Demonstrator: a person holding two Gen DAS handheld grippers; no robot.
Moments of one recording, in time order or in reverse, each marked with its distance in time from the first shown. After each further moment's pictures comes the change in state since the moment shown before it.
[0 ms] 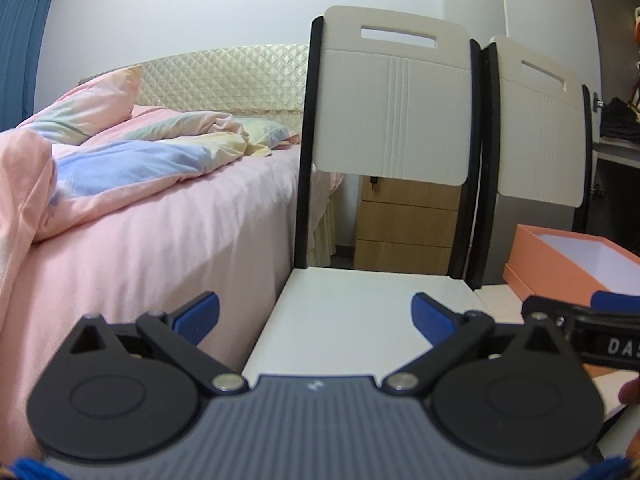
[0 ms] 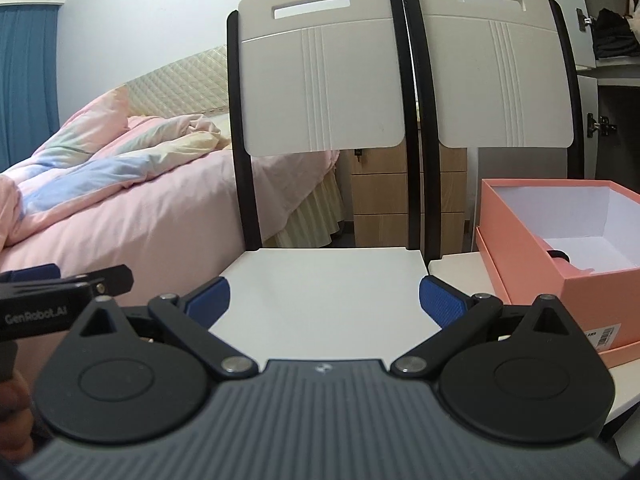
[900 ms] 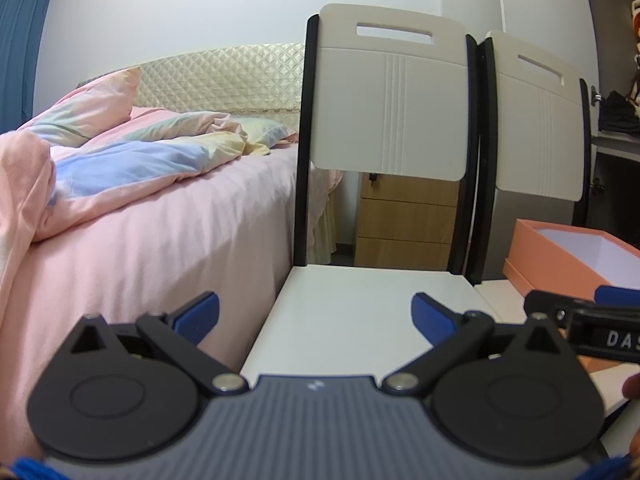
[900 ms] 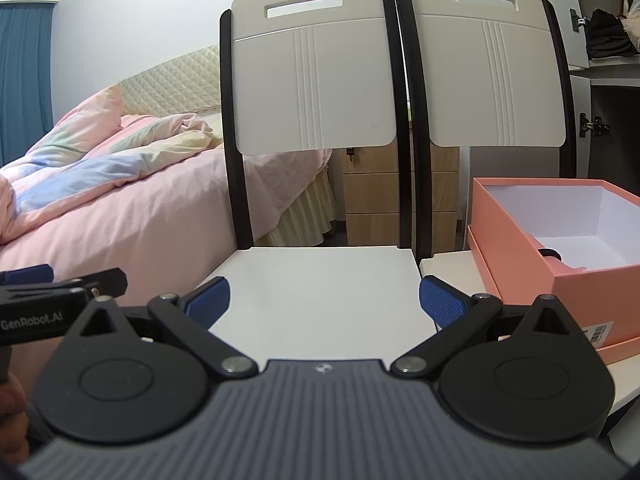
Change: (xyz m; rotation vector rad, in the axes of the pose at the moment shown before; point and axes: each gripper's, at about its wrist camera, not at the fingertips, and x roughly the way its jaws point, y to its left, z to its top) left arm 0.000 0.006 -0.003 0.021 0.002 -0.015; right arm -0.003 -0.004 -0.005 0.000 0.000 -0.030
